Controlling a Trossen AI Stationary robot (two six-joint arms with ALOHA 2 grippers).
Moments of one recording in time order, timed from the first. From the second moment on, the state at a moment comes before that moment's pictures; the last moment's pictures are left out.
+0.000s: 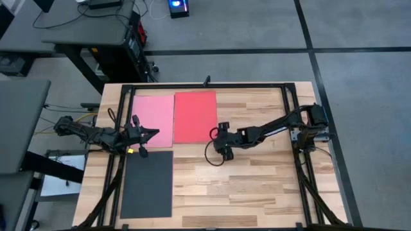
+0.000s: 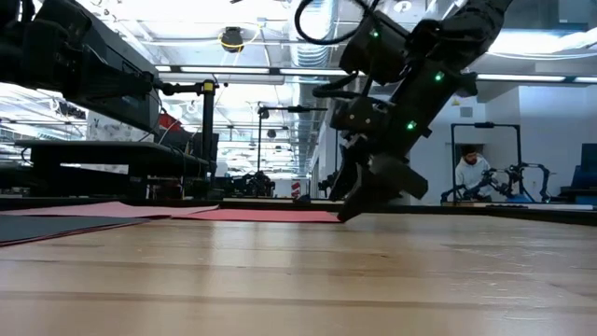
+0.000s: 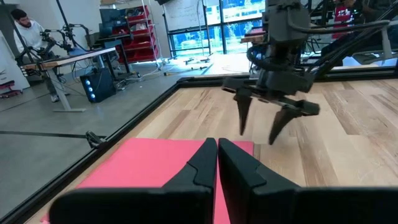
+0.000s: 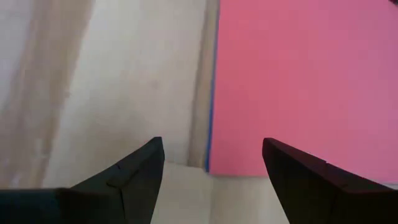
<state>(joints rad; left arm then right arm) -0.34 0.03 0.05 -0.05 -0.69 0.13 0.03 1.82 0.92 -0.03 0.30 -0.29</state>
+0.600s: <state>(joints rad) -0.34 0.03 0.05 -0.05 -0.69 0.13 -0.08 1.82 0.92 0.01 0.12 -0.24</state>
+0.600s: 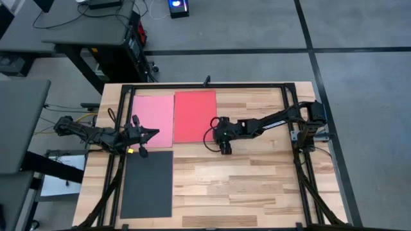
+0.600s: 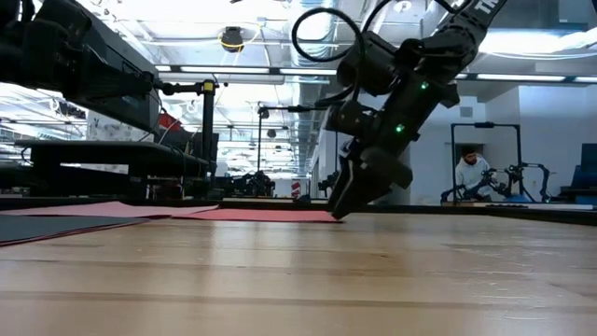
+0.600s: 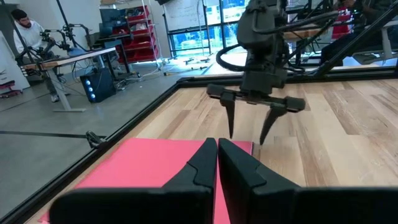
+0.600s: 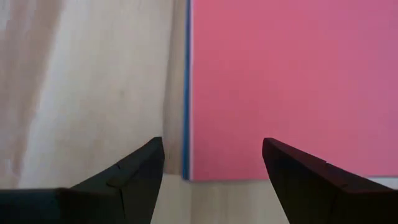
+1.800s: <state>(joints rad) -0.34 0.03 0.05 -0.05 -0.69 0.13 -0.17 1.96 0.99 0.08 -0.01 -0.22</state>
